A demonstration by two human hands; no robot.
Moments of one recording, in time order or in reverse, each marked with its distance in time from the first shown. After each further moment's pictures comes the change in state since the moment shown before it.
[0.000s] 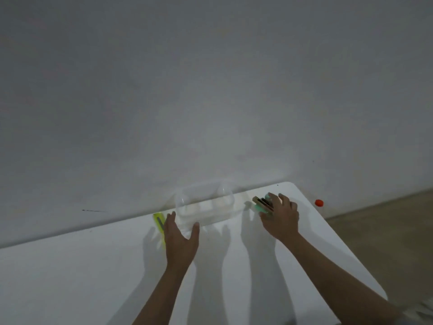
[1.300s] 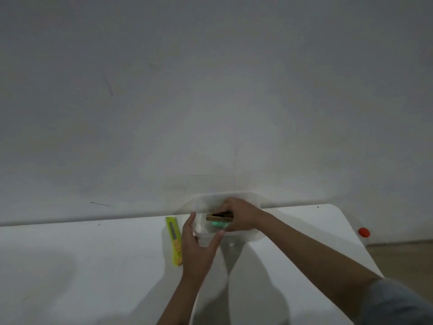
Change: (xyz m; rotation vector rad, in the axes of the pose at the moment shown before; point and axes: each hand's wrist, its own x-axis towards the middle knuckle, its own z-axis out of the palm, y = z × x) left_hand 0.039 -0.006 0.031 -0.294 0.024 -0.143; right_hand 0.082 -0.150 0.058 0.001 -0.866 -0.709
